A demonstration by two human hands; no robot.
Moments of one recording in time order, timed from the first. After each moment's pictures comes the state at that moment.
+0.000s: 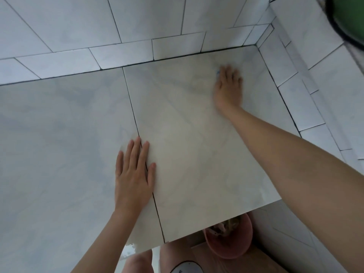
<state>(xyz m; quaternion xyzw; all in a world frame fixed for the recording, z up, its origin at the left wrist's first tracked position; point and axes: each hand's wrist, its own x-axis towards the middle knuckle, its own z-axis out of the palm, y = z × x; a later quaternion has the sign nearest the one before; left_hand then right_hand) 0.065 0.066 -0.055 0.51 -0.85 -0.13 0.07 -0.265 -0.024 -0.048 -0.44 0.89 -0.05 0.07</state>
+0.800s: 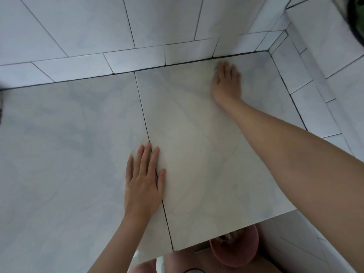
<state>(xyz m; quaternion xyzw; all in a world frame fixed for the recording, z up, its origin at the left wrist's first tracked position) 0.065 0.065 -0.054 0.51 -0.85 -0.13 0.06 -0.254 -0.070 -0.048 -0.47 0.88 -0.03 0.09</state>
